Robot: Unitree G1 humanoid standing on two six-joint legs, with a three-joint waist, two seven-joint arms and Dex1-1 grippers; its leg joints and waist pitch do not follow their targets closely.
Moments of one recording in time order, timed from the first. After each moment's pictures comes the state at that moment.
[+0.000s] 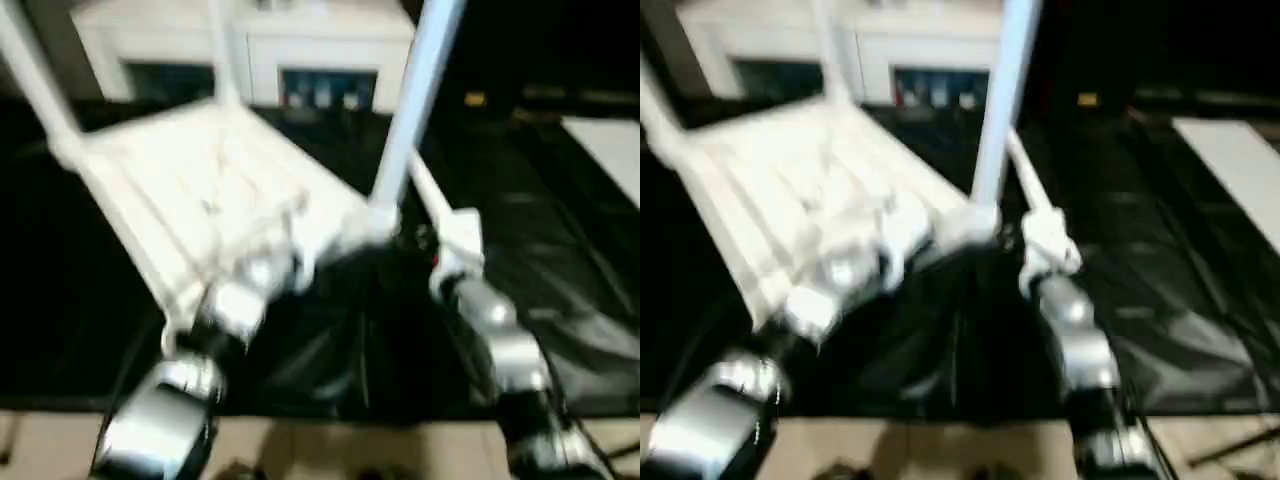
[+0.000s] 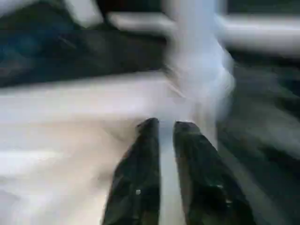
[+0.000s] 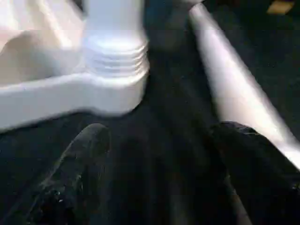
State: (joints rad) left arm -0.76 0.14 -0.19 0.67 0.09 0.13 -0.37; right arm -0.37 -0.13 0.05 0.37 0.04 0.24 0.12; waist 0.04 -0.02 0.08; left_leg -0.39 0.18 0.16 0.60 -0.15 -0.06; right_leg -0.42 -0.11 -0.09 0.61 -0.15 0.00
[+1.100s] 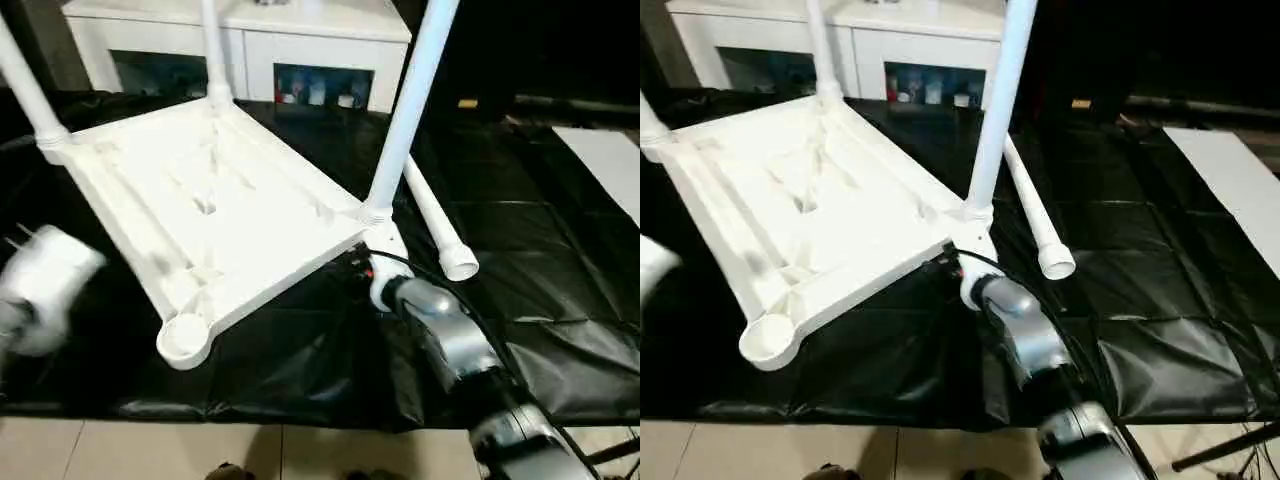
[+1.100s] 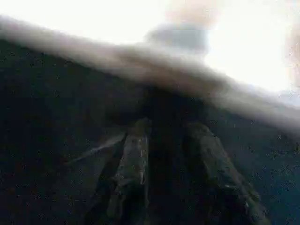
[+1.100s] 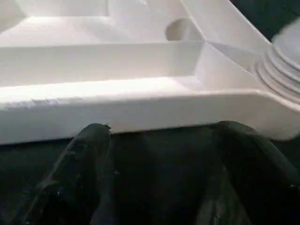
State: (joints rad) left arm -0.06 0.77 0.10 -0.19 -0.05 0.82 -0.73; right arm -0.55 -0.04 0.18 0.61 0.02 0.24 0.31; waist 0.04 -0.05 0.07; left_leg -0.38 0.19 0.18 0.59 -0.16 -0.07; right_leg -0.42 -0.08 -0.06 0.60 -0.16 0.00
